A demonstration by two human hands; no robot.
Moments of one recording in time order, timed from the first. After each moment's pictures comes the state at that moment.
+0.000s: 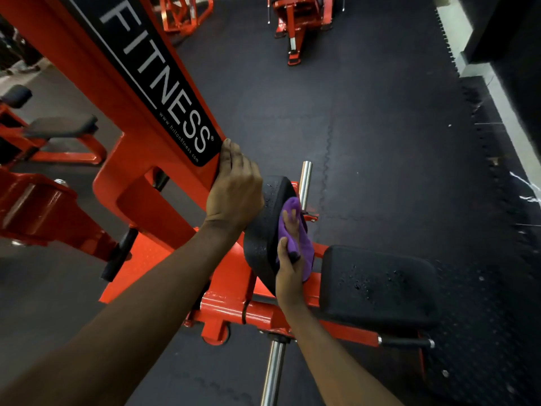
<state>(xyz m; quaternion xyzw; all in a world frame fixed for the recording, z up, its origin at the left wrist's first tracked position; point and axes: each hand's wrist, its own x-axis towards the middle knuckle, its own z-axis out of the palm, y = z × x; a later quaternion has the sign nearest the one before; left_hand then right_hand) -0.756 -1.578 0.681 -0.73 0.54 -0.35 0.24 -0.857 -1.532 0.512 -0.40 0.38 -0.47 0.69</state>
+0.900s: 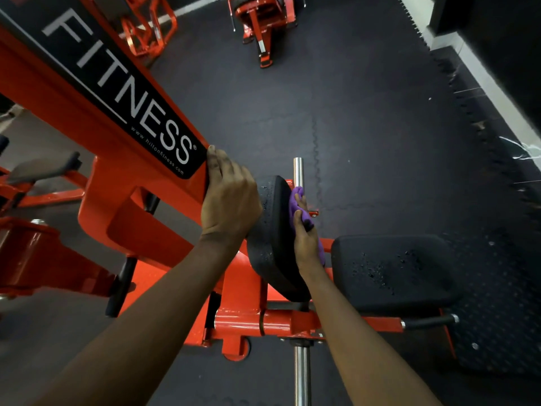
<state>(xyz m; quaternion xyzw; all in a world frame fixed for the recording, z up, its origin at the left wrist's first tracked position) -0.757 -1.575 0.681 -0.73 0.54 -0.34 0.24 -0.838 -1.601 0.492 -0.41 0.46 -0.44 0.66</state>
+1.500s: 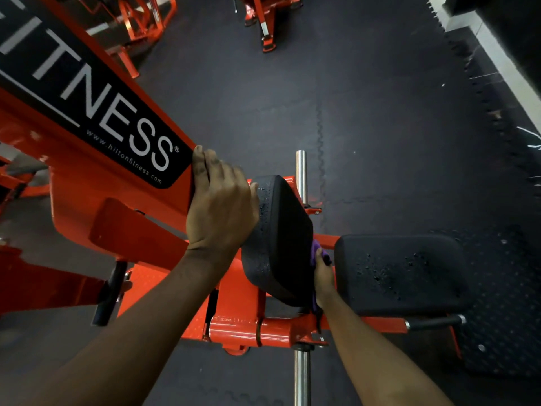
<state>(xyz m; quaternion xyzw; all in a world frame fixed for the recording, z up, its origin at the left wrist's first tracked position) -0.759 -1.577 0.682 -0.75 0.52 -0.33 0.25 -0.853 -1.582 0.359 -0.17 0.58 -0.26 0.75</state>
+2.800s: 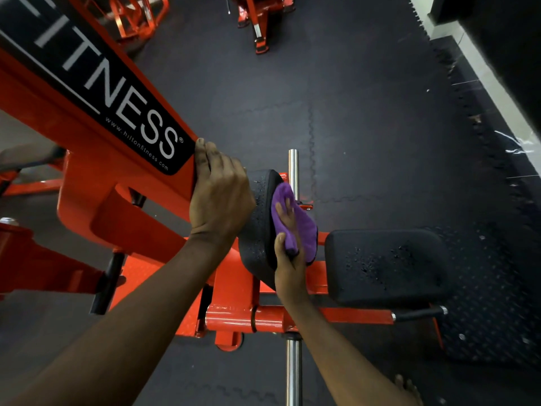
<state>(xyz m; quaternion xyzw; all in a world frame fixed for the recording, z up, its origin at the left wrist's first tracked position) -0.759 -1.578 0.683 -0.74 0.54 -0.33 0.23 -0.843 -1.536 0.514 -0.41 0.37 -0.54 0.64</state>
